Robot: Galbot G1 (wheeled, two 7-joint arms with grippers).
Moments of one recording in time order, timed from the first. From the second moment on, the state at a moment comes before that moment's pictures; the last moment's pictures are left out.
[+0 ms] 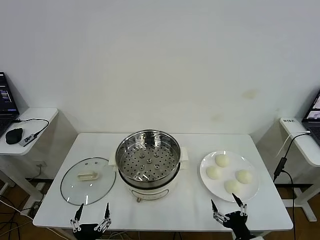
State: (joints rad) left arm 1.91 -1.38 -0.52 -2.15 -0.03 -0.10 -0.21; right arm -1.73 1.29 0.66 2.03 0.01 0.02 -0.10
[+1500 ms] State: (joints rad) left arm 1.83 -1.33 -0.55 -2.23 0.11 0.10 -0.26; right arm -0.30 0.69 -0.28 1.28 -0.38 -0.05 -0.96
